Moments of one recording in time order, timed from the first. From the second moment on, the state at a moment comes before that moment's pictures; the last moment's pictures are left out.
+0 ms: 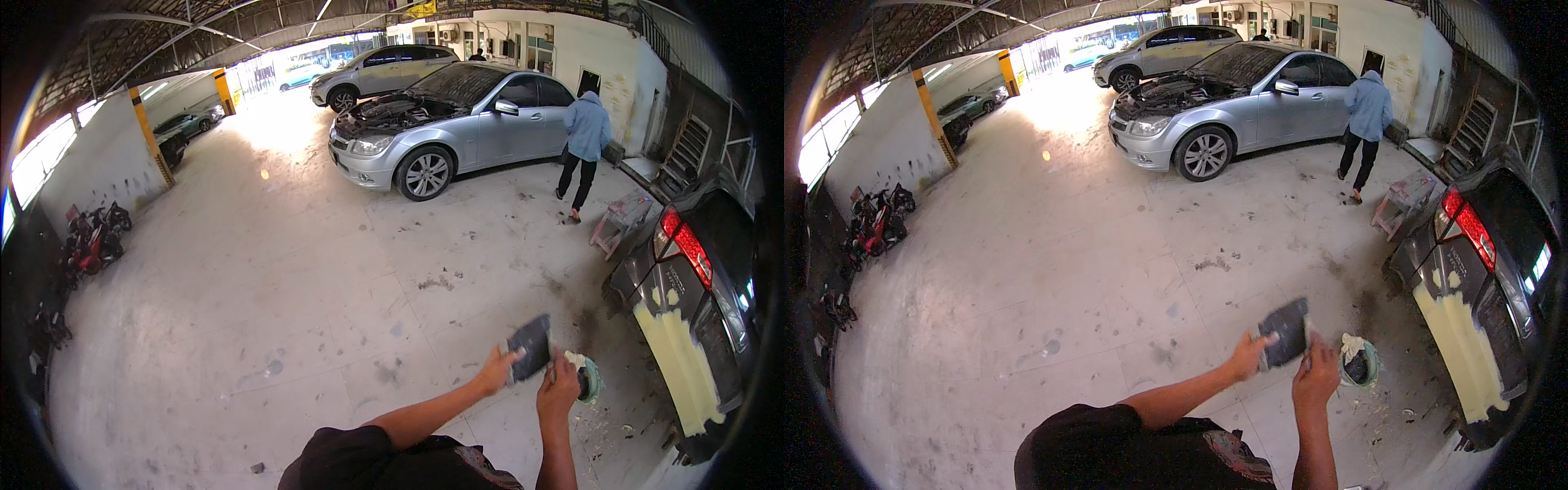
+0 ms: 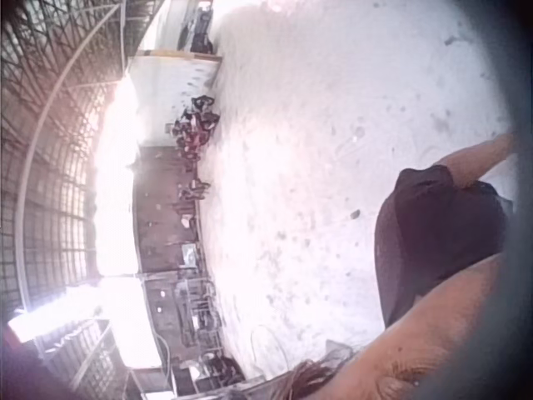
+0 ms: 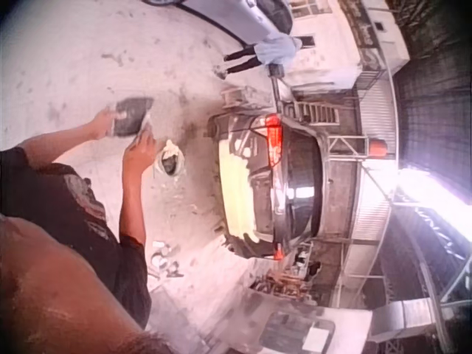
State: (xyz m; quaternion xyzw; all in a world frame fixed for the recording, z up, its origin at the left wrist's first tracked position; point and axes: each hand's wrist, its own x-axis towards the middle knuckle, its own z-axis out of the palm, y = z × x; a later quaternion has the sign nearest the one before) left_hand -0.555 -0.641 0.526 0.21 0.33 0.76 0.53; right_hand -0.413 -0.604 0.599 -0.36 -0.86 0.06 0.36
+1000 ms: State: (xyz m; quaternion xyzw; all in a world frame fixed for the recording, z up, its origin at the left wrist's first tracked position) left_hand -0.583 -0.670 0.548 0.38 0.45 0.60 0.54; right_hand -0.387 -0.629 0.610 -0.25 -0.88 0.10 0.39
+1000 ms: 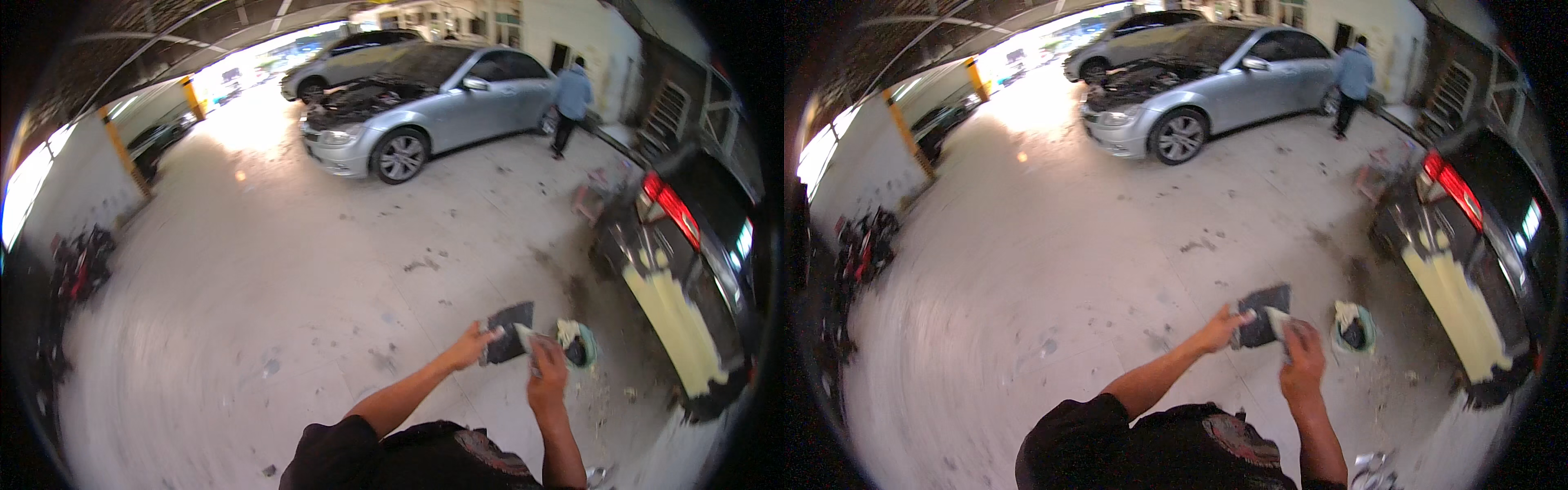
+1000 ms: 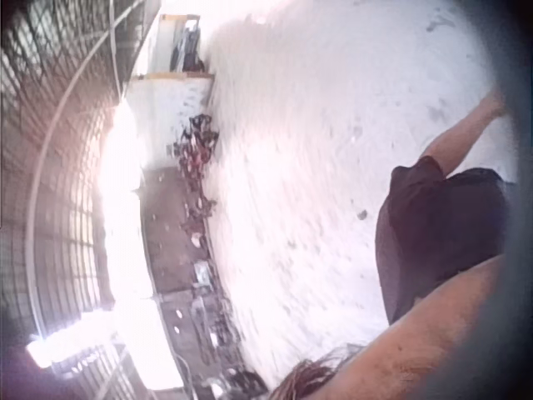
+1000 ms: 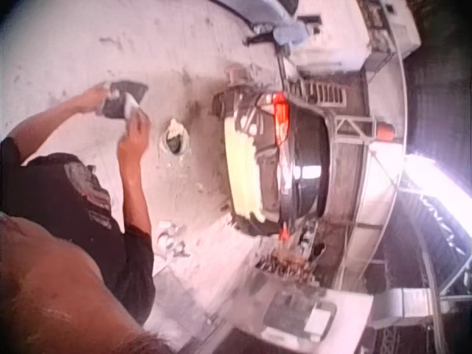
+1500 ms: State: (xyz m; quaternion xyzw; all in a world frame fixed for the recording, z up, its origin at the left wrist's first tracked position) left_hand -0.583 -0.666 0.570 0.49 0.43 0.54 0.54; right_hand -0.410 -0.635 0.620 -0.39 -0.84 0.08 0.38
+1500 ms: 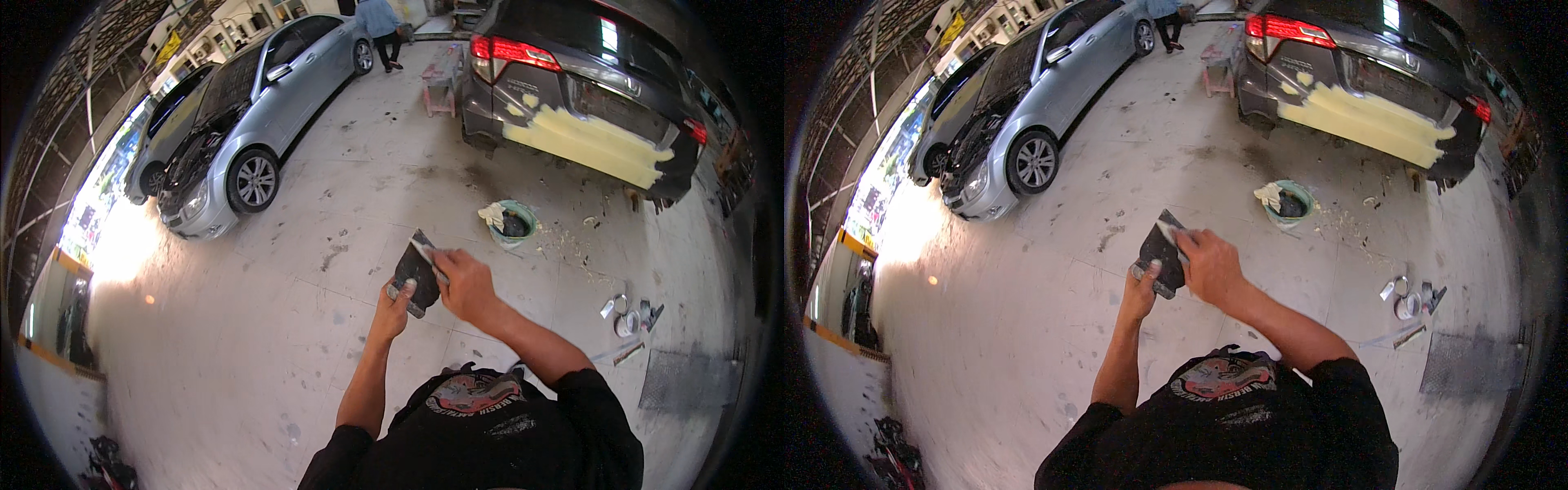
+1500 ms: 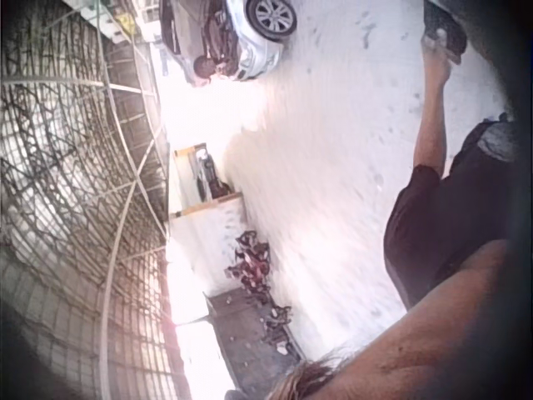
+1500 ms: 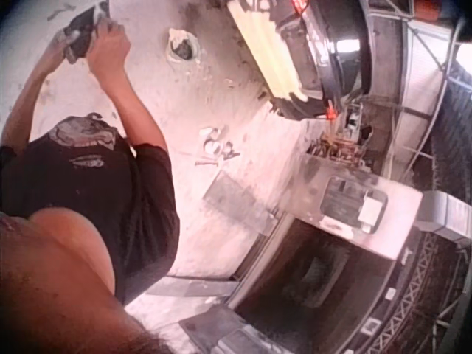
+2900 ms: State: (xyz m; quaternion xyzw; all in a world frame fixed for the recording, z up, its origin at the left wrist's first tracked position) left_hand -0.527 -0.732 0.542 0.72 0.46 0.51 0.12; right_hand -0.397 -0.592 0.598 -0.44 -0.73 0.39 0.35
